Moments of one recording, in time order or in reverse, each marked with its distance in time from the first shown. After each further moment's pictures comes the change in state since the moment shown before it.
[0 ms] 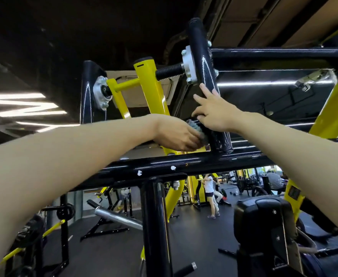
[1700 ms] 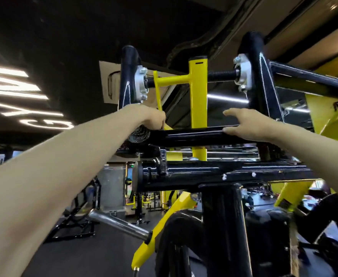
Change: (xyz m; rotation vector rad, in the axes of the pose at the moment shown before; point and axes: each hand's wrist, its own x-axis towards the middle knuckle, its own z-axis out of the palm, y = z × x) left_hand -0.128 0.020 0.122 -1.066 0.245 -1.029; right_hand 0.041 -0.112 -0.010 0.169 -0.110 0.370
